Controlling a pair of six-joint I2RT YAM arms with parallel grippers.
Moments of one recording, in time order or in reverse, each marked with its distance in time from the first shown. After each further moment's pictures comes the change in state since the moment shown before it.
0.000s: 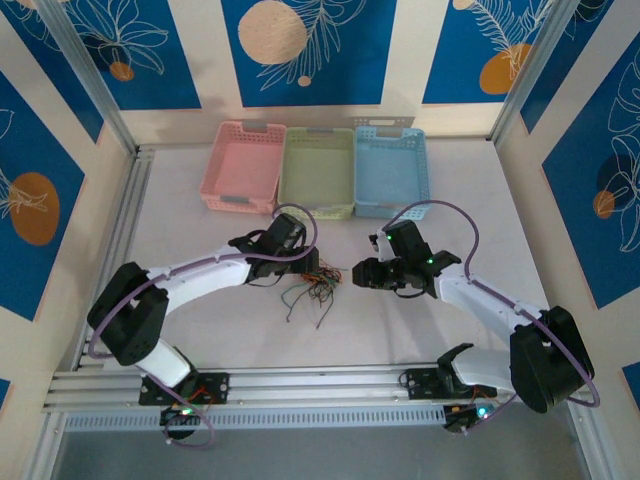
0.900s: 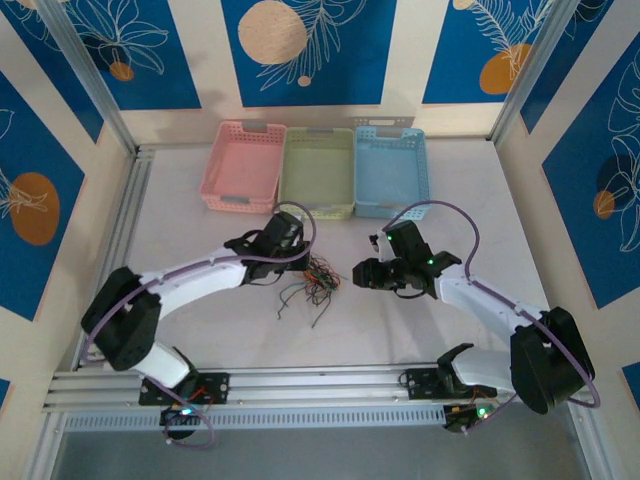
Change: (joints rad) left arm 0.000 -0.074 -0.029 0.075 0.045 0.043; right arm -0.001 -0.013 -0.011 0.009 -0.003 0.000
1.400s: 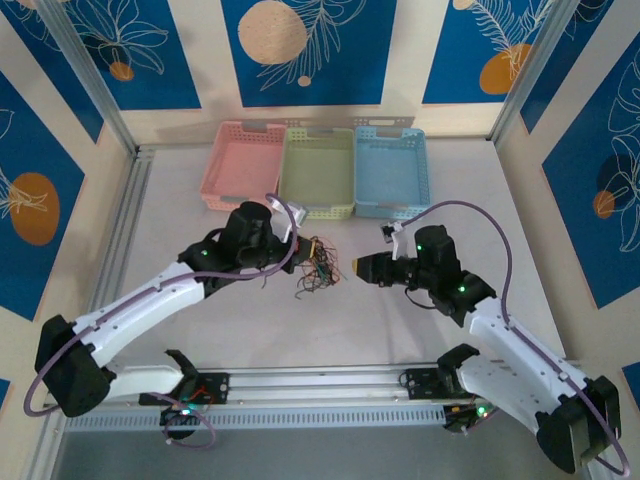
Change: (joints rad) left arm 0.002 -0.286 0.047 -0.054 0.282 0.346; right arm 0.012 -0.359 -0.060 0.176 -0.135 -0.011
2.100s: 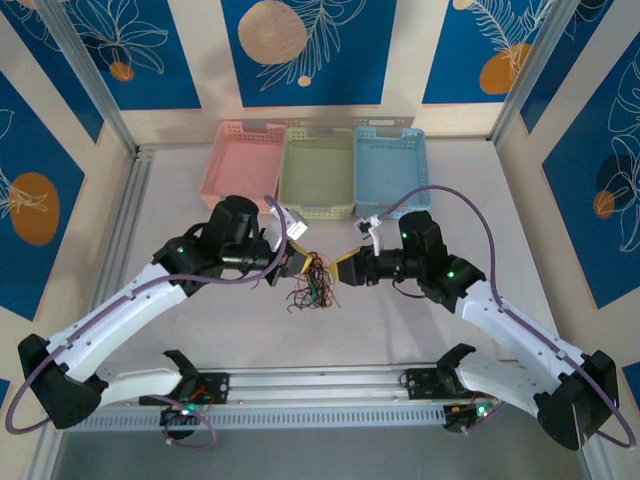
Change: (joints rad) left arm 0.002 -0.074 0.122 -0.280 0.198 0.184; right arm 0.099 0.140 0.153 -0.009 -0.179 -0.070
